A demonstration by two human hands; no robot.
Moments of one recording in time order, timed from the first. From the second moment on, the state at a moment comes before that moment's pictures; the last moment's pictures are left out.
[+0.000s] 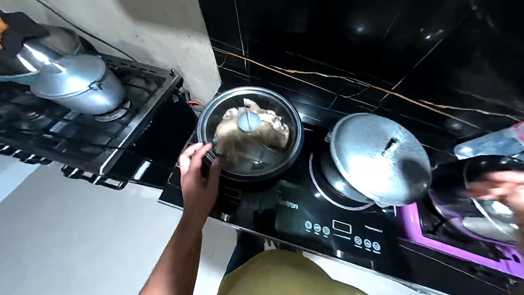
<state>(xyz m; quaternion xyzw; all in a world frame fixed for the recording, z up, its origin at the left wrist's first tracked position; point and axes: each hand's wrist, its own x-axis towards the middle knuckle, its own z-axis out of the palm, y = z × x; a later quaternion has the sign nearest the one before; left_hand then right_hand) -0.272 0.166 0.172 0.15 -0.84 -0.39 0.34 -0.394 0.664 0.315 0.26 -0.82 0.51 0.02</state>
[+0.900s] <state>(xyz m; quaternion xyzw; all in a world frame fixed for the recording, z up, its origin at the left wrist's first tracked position) -0.349 0.056 0.158 0.19 -0.64 -0.74 0.10 -0.468 0.334 0.183 -0.07 -0.78 0.62 -0.01</state>
